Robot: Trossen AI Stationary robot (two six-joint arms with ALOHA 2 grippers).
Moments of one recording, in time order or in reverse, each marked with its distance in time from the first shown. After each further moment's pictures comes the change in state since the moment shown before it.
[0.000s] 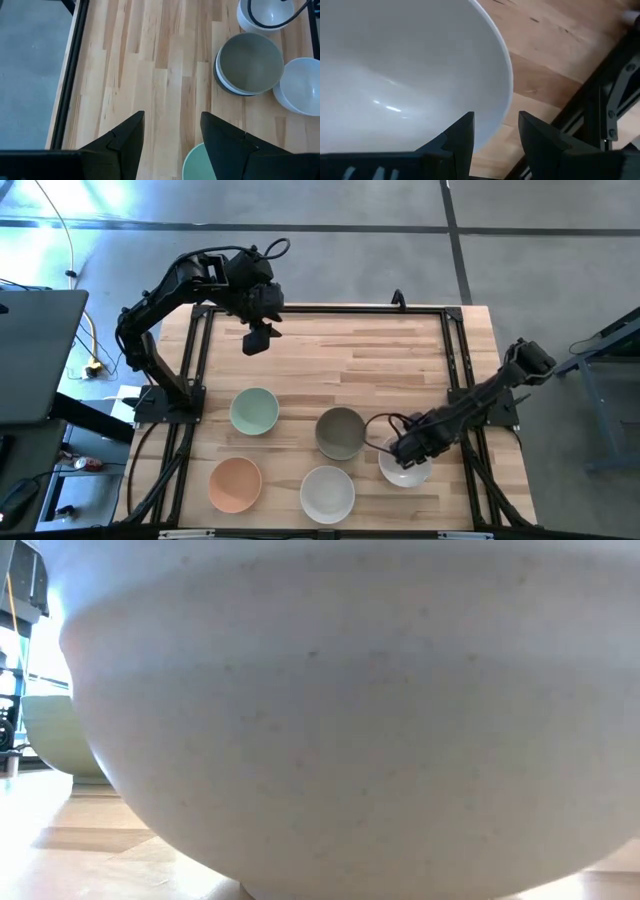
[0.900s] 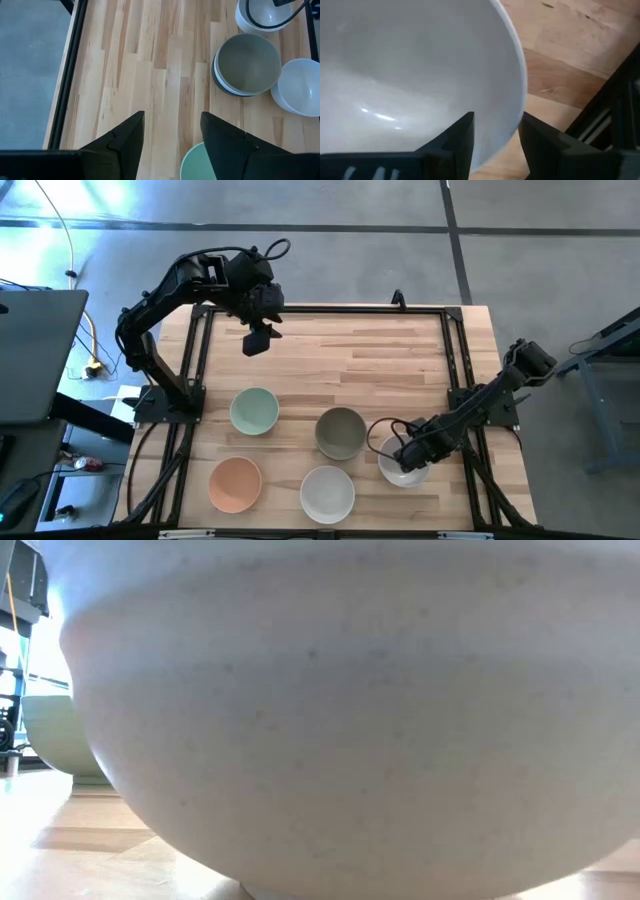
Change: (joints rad) left arm -0.006 0.000 0.000 0.000 0.003 -0.011; right arm 0.053 -0.001 -0.086 0.139 0.008 0.118
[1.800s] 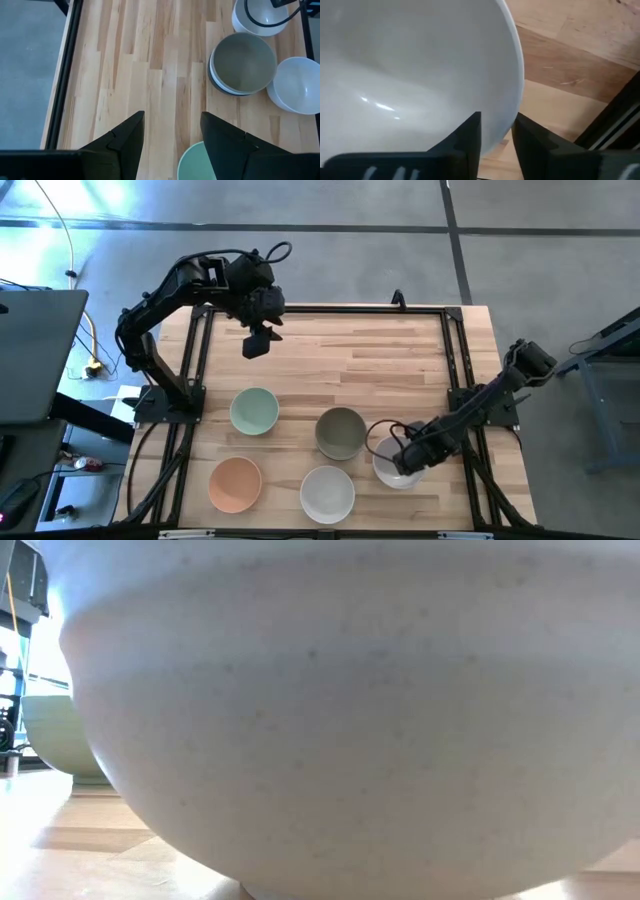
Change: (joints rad) left arm -0.019 0.000 0.000 0.000 0.001 -0.004; right arm 0.021 0.000 0.000 0.074 0.009 0.061
